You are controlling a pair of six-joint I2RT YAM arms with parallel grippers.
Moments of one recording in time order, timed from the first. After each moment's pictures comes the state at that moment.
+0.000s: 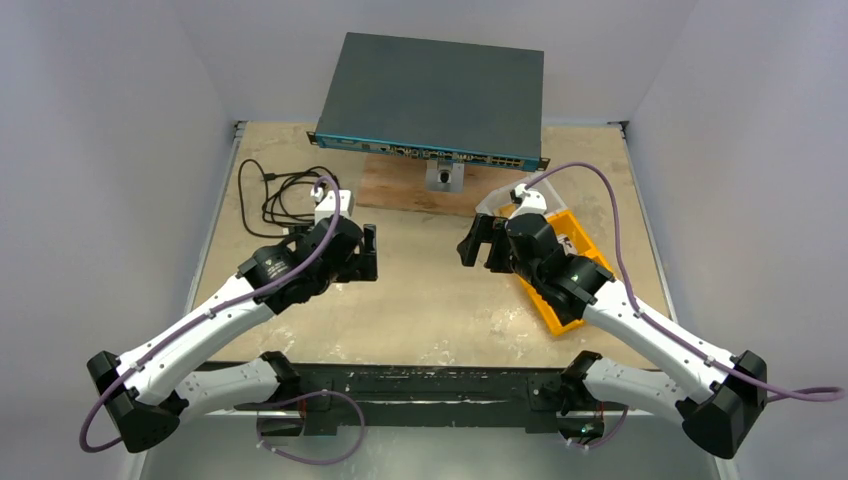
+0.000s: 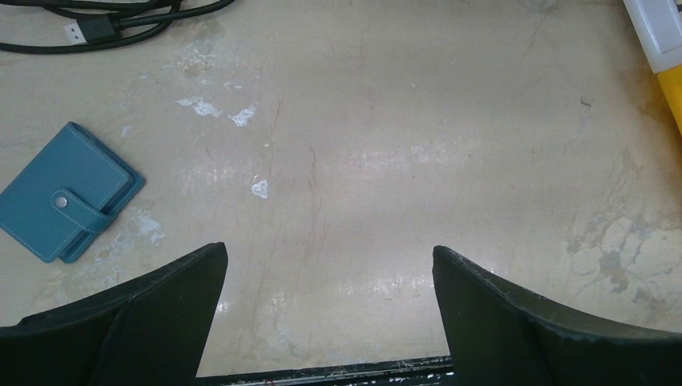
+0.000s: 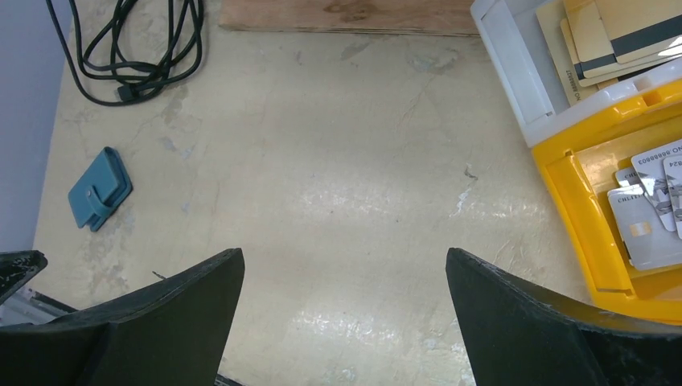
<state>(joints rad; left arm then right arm) -0.82 1.02 1.06 -0.91 -0.48 -0.64 0.75 1.00 0.85 -0.42 0.27 0.69</state>
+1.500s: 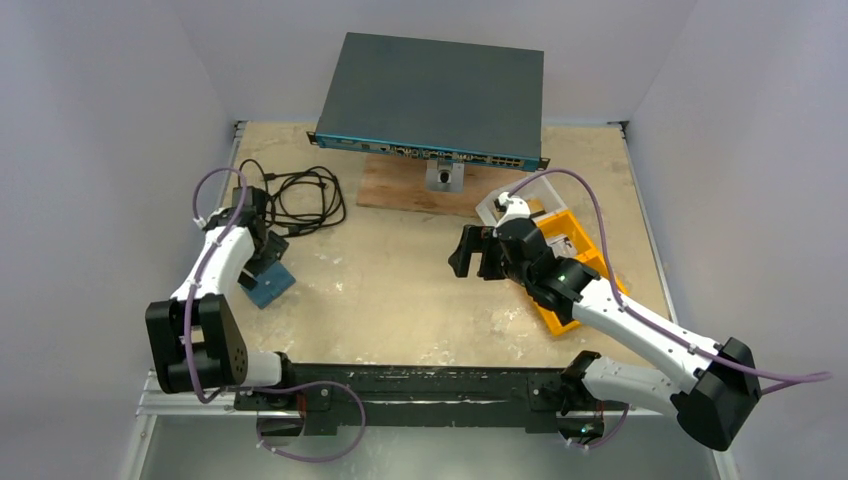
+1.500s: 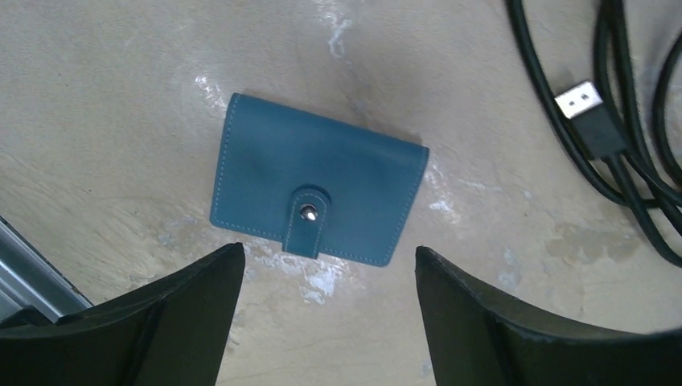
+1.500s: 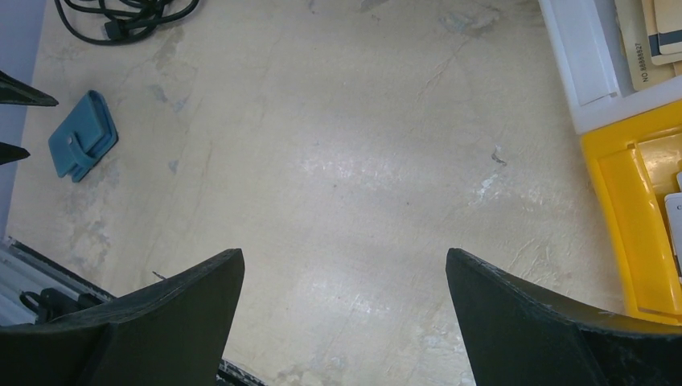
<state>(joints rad) 0.11 1.36 0.93 -0.83 -0.38 -0.87 0.75 1.05 0.78 -0.33 0.16 0.64</state>
